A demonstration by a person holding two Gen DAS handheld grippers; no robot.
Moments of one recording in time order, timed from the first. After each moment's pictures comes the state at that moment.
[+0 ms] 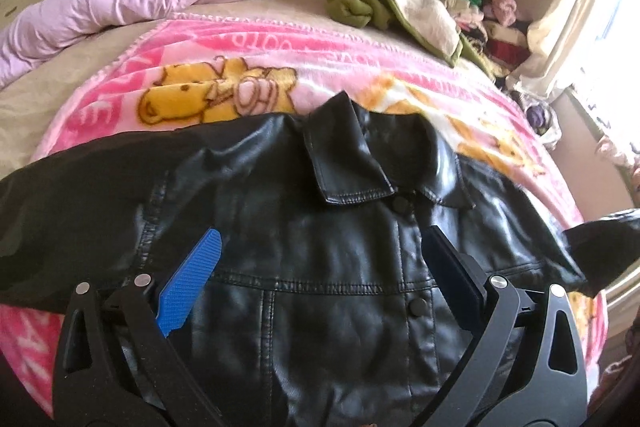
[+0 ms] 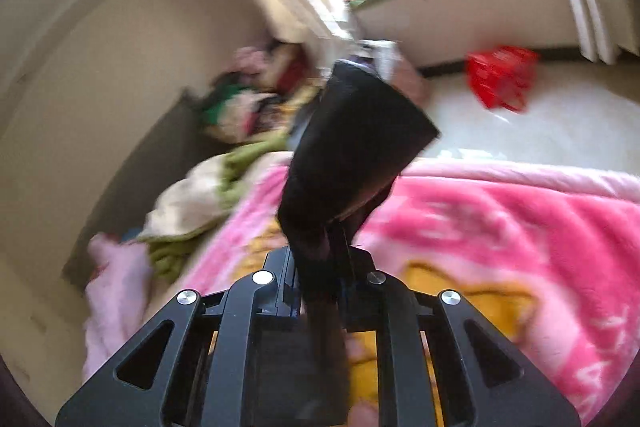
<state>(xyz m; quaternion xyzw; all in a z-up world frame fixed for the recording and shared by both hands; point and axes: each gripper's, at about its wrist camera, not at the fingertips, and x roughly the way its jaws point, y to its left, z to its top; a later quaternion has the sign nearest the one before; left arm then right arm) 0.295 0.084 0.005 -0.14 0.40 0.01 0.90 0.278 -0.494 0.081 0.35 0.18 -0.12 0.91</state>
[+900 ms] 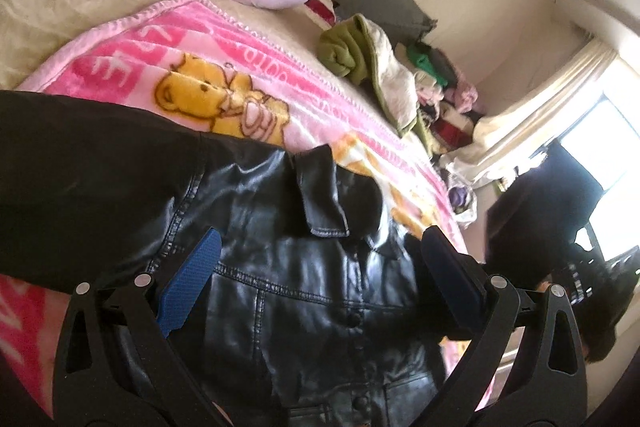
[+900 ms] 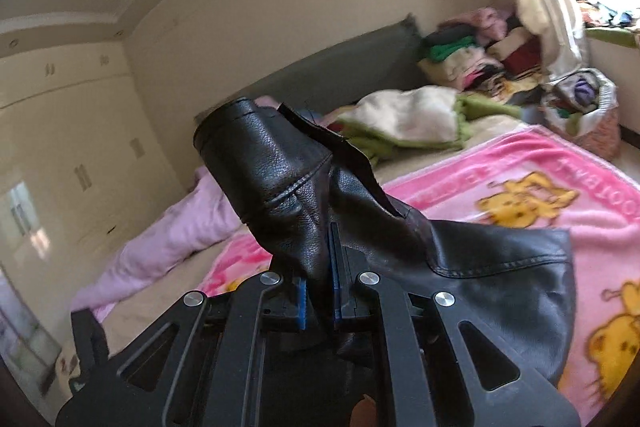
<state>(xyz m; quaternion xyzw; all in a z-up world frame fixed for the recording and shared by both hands) 0.255 0.172 0.023 -0.35 0.32 -0.07 0.88 0.304 -0.167 0.135 0.16 0.20 0.20 0.94</state>
